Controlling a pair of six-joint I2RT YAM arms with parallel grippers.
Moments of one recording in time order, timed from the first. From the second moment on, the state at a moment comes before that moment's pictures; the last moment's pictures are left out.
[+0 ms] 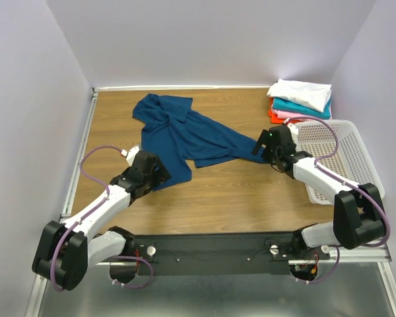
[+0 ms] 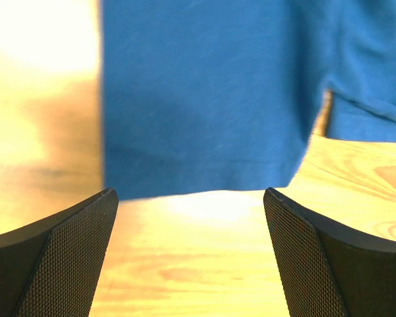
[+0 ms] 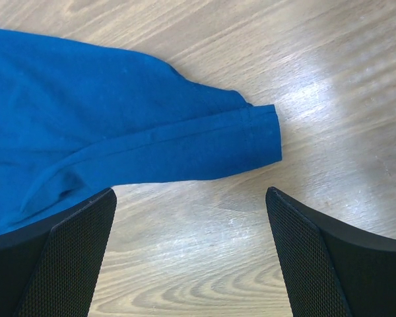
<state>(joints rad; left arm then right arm) -0.42 1.09 0.55 -0.32 -0.18 -0.87 0.32 1.39 0.78 -0.17 0.26 0.65</state>
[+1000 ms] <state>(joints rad) -0.39 1.21 0.61 -0.37 -0.34 -0.96 0.32 1.38 0.77 -0.17 0.29 0.67</state>
